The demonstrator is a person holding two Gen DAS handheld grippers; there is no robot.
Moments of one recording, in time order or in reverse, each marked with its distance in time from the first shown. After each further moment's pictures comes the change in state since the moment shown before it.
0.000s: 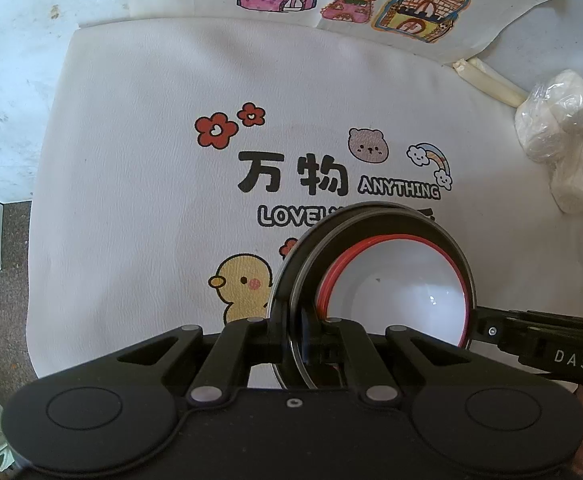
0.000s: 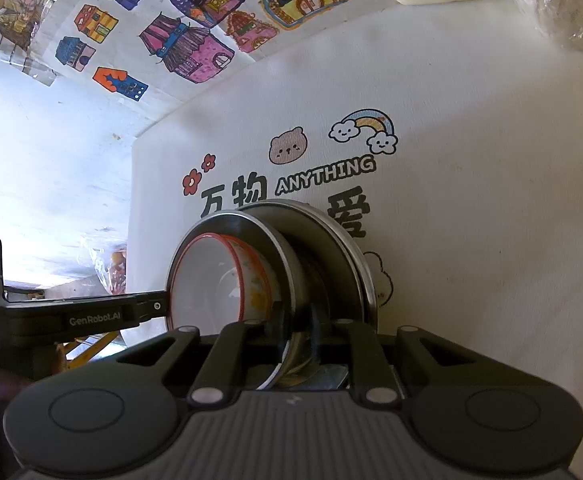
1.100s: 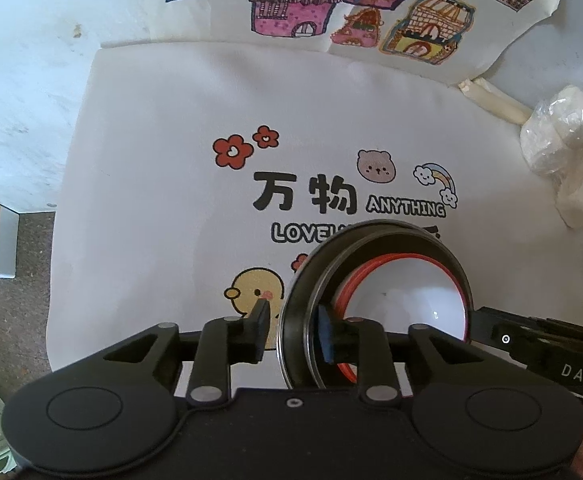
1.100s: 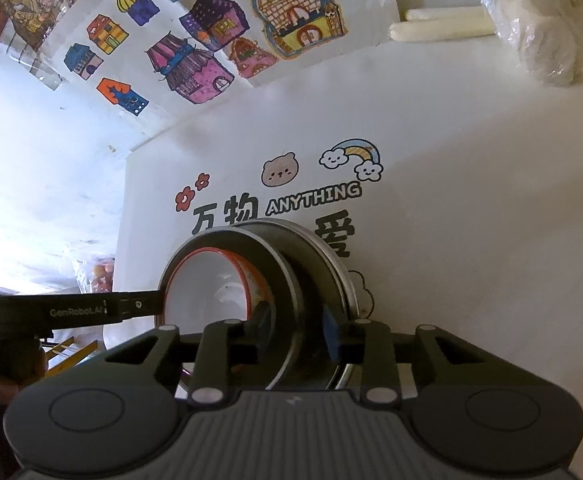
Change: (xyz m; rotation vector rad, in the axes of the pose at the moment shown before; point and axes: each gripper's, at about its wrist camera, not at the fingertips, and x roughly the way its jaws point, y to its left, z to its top) left arm -0.014 0.001 -0.002 -0.016 -0.065 0.047; right arm -0.013 0.003 -0.008 -0.051 -0.094 -0.069
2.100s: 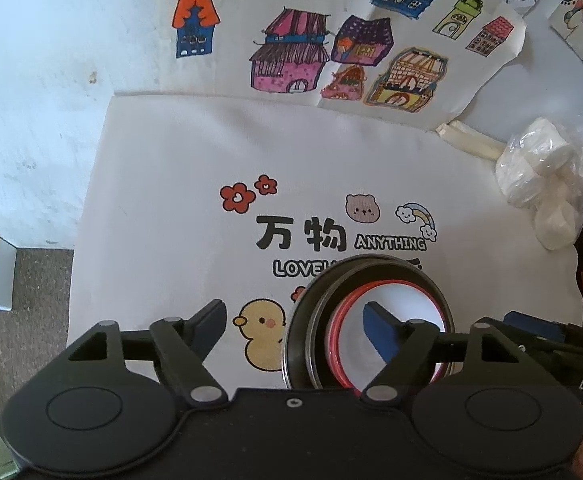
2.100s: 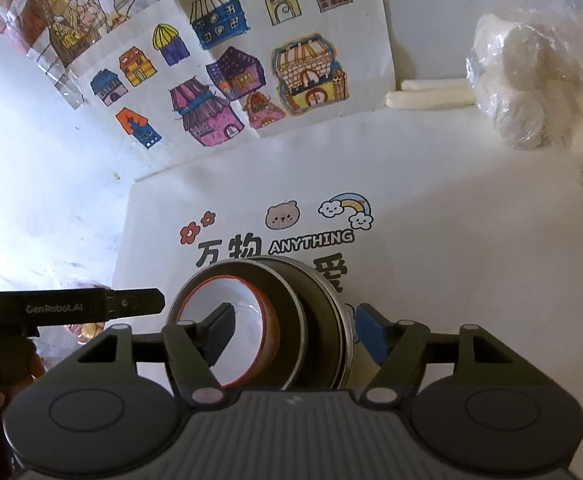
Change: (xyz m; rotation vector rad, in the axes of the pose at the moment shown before) left arm -0.034 0.007 -0.011 0.020 -0.156 -0.033; right arm -0.036 0.022 -0.013 -0.070 -0.165 -0.083
